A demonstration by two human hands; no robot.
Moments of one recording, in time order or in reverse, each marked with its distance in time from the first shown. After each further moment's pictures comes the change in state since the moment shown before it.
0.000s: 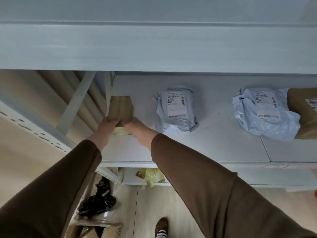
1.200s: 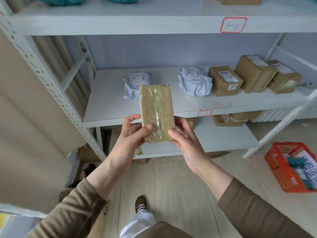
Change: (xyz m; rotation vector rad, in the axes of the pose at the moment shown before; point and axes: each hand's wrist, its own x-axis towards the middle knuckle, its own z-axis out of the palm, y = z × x) left_hand -0.510 -0.074 0.051 -0.412 -0.582 0.394; right_hand -0.486 0.201 -0.102 0.207 0.278 -0.568
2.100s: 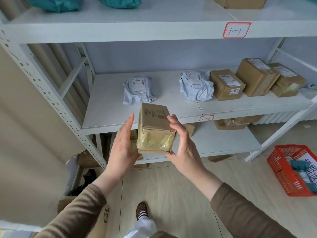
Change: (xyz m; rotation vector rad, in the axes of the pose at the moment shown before) left_hand 0.044 -0.042 -0.049 1.017 0.155 0.513; right_hand 0.030 0.024 0.002 -0.771 0.020 -0.720
